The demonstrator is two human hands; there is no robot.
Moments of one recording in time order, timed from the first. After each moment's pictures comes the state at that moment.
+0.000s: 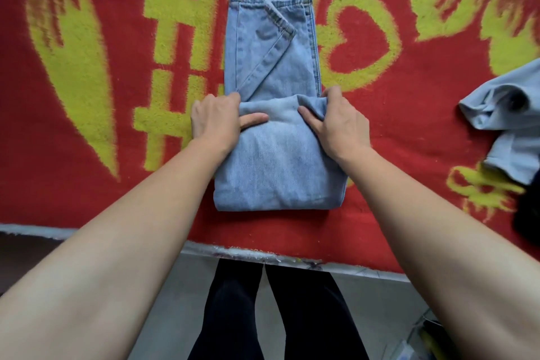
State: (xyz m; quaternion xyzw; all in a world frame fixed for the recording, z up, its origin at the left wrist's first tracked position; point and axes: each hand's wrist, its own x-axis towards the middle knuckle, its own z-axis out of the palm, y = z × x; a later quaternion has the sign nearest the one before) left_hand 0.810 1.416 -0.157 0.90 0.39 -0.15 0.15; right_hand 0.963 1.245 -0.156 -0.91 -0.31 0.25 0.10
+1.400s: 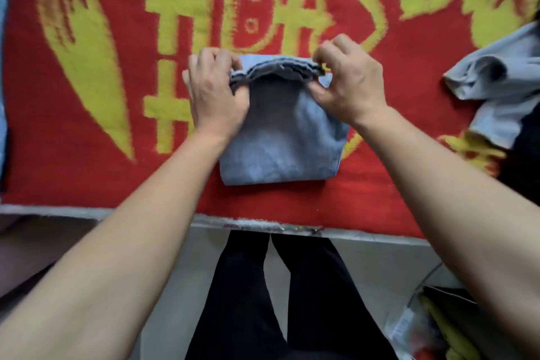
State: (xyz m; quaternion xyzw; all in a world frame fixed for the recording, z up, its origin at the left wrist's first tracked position) left_hand 0.813 1.397 -0.073 0.87 0.41 0.11 0.24; right_hand 0.981 1.255 -0.073 -0.86 -0.46 0.10 0.19
